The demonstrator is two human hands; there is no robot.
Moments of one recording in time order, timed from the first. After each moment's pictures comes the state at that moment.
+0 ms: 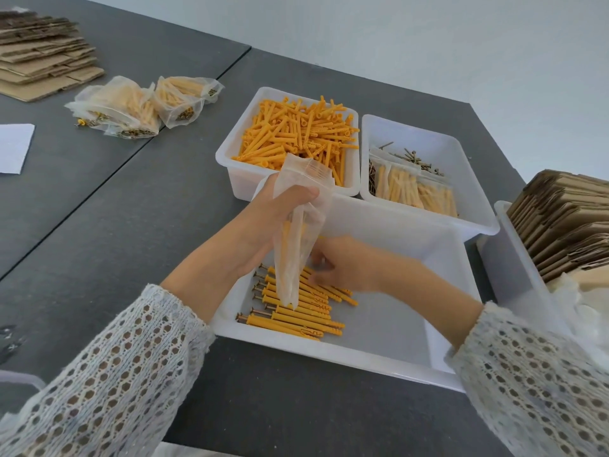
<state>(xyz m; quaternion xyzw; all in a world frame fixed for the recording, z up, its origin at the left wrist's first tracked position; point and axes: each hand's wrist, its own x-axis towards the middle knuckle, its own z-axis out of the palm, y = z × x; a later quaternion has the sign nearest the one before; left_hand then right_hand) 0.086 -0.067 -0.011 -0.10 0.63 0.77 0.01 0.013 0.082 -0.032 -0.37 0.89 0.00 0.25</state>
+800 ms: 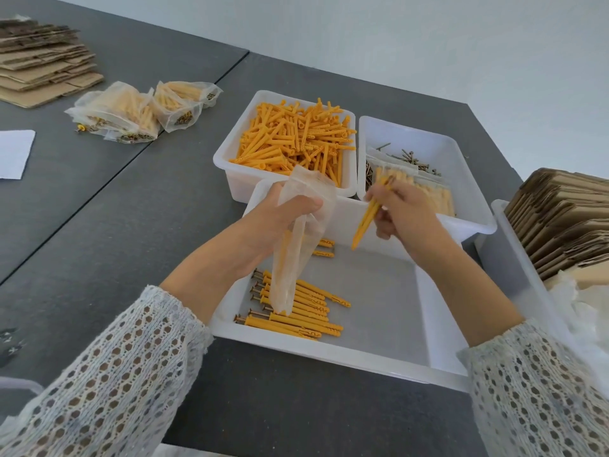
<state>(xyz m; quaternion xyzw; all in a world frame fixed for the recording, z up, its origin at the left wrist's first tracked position) 0.084 -0.066 -0.015 -0.10 0.68 0.73 0.05 -0.025 0.128 -0.009 -0.16 0.80 -0.57 0.11</state>
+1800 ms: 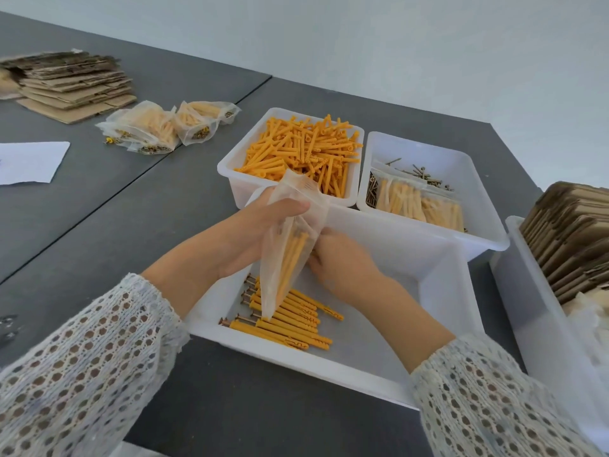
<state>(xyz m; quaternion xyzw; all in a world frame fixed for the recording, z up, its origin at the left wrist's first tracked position) 0.081 -0.067 -0.021 -0.04 0.64 0.76 0.05 0.001 0.083 -0.060 -0.38 0.91 -0.11 0.06</state>
